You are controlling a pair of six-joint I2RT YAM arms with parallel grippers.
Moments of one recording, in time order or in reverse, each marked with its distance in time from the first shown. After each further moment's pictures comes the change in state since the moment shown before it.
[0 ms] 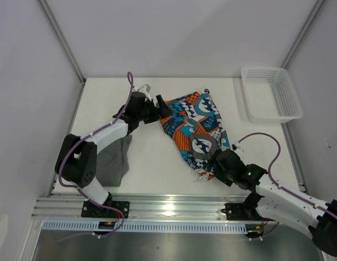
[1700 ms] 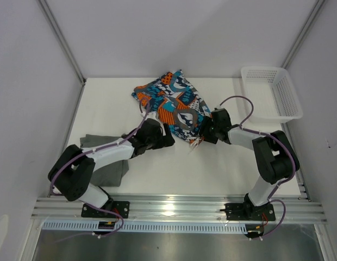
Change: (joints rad) left arm -0.252 -0.109 -0.268 -0.077 -0.318 -0.078; right arm -0.389 0.887 0.438 0.506 -0.333 -0.476
